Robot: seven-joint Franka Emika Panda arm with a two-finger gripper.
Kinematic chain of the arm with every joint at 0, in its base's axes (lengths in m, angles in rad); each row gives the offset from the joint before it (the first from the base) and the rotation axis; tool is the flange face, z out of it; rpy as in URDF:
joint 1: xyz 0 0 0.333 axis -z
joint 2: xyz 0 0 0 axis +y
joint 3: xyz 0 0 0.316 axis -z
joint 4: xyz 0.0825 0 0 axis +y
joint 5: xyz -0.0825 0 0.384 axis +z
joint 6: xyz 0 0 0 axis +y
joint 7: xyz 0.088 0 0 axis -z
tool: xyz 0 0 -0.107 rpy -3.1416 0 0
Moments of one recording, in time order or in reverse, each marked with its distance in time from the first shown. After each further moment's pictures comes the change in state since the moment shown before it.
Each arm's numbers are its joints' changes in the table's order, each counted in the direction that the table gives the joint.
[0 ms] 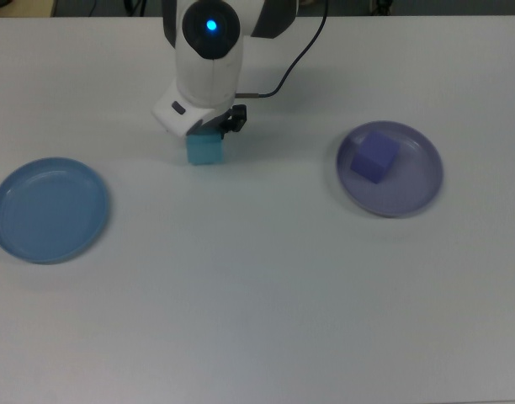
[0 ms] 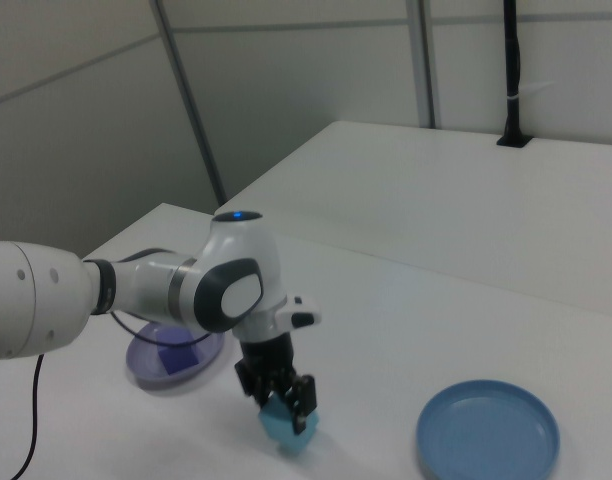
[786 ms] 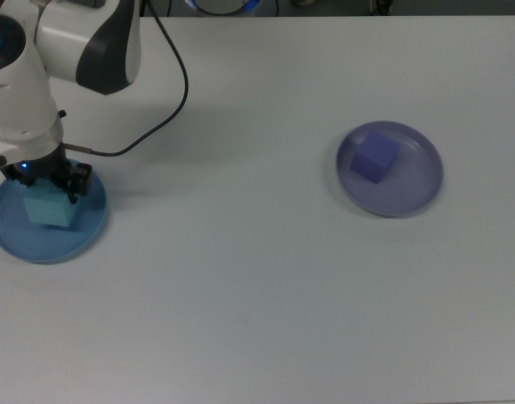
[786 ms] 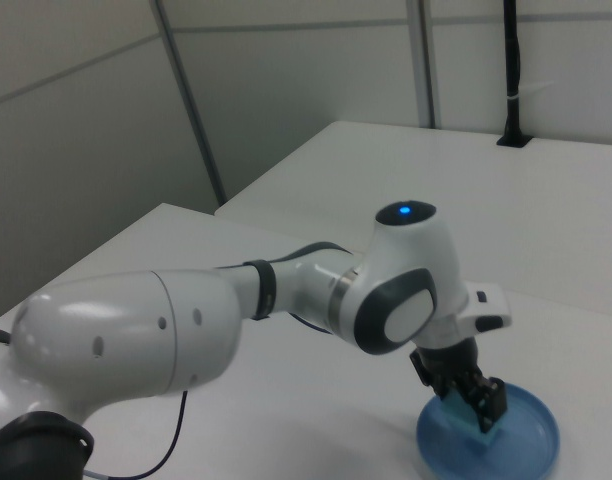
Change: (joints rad) arm 0.237 0.322 0.094 -0.461 -0.043 -0.122 -0.104
